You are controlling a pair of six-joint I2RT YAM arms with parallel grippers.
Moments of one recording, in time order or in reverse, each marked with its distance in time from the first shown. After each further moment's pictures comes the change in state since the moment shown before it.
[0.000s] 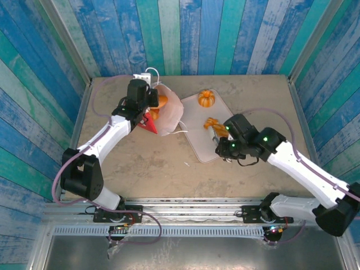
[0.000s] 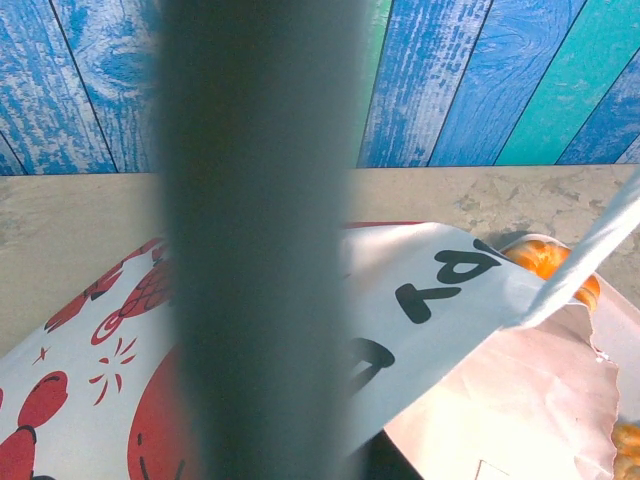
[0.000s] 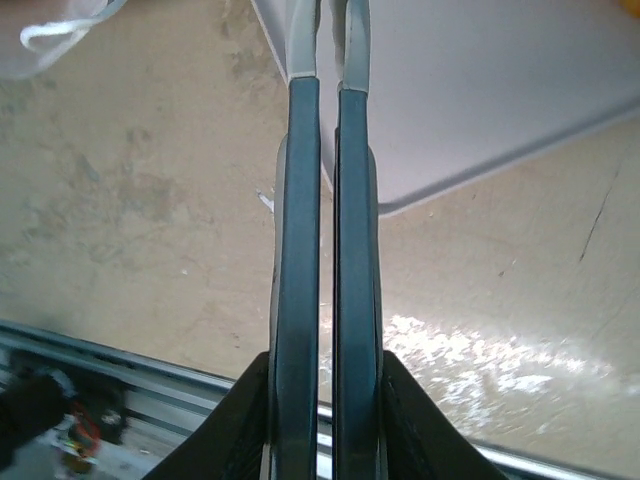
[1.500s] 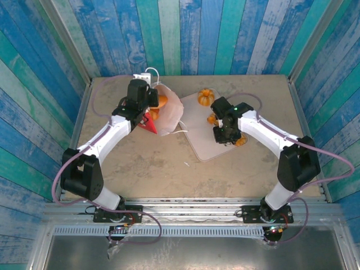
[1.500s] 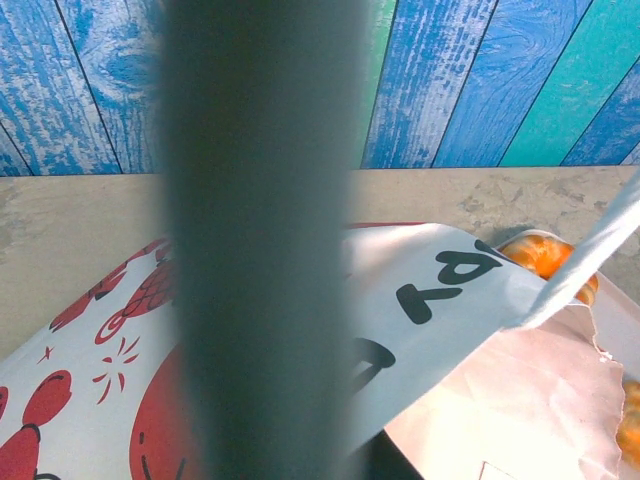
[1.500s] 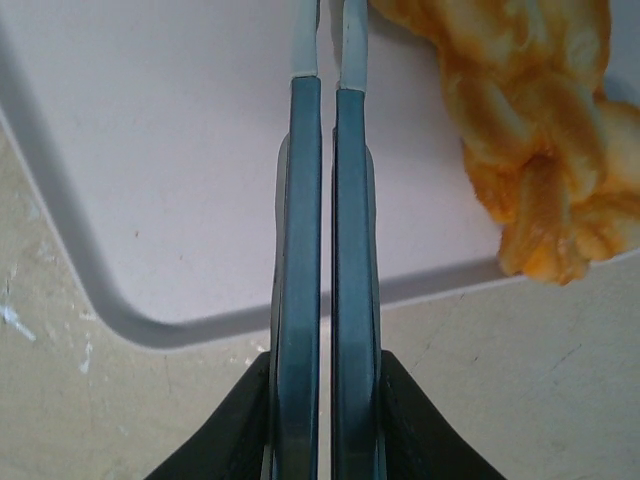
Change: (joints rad) left arm 0.000 0.000 0.000 0.000 -0.013 0.001; right arm -0.193 0.485 0.187 -0.019 0.128 -0.401
